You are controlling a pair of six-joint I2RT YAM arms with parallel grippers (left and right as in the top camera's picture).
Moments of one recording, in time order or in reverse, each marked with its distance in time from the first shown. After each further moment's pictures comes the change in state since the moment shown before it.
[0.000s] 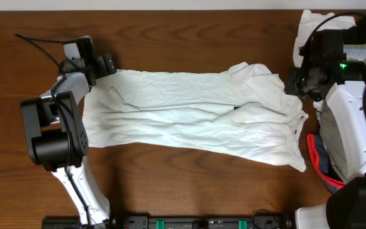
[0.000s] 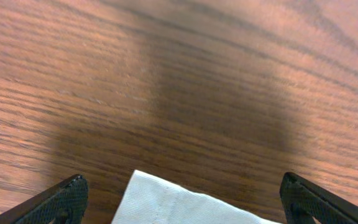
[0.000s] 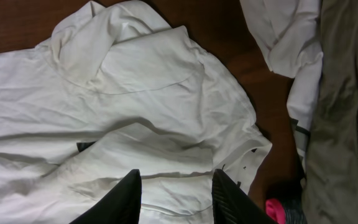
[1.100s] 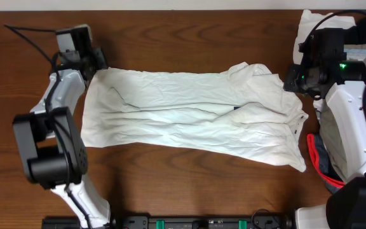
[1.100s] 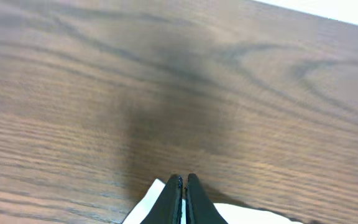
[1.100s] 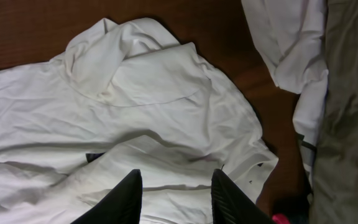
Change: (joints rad) left arm -0.017 -0.184 0.011 -0.113 0.041 0.016; right arm 0.007 0.000 0.000 0.047 -0.019 0.000
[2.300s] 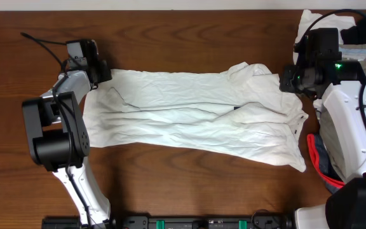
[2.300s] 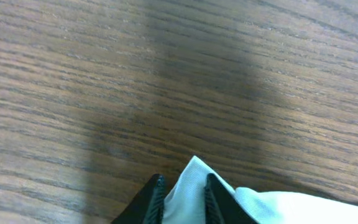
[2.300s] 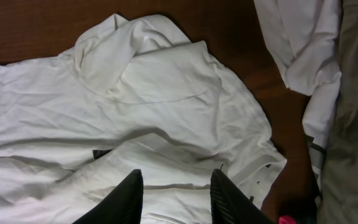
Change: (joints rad) left arm 0.001 0.175 0.014 -0.043 -0.042 0.008; right arm 0.024 0.000 0.000 -0.001 0.000 0.000
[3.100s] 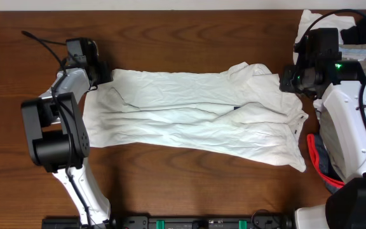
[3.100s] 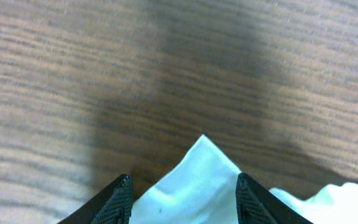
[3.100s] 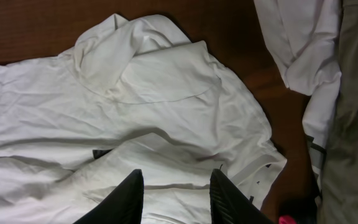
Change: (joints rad) left arm 0.001 -0.012 0.023 -0.097 -0.011 -0.002; right arm 0.000 0.000 0.000 0.000 0.000 0.000
